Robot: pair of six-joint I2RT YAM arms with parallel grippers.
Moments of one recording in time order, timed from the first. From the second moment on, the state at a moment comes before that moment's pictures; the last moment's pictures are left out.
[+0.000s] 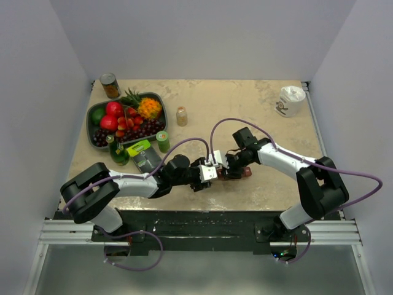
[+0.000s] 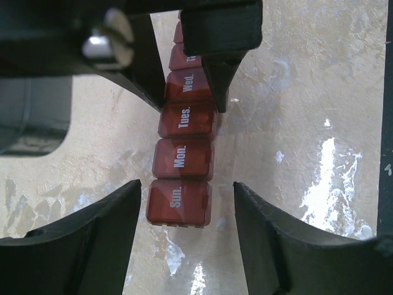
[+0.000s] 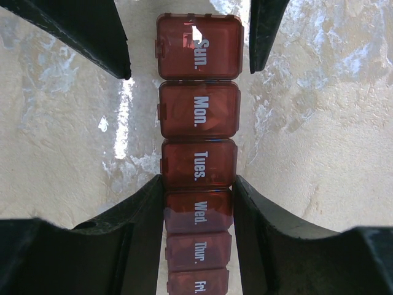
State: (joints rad) left arm -0.93 1.53 0.55 0.54 0.25 0.40; right arm 0.50 1.53 0.87 -0.58 -0.60 -1.15
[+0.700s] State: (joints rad) left arm -0.94 1.54 0.56 0.54 0.24 0.40; right arm 0.49 1.51 0.87 -0.58 -0.60 -1.14
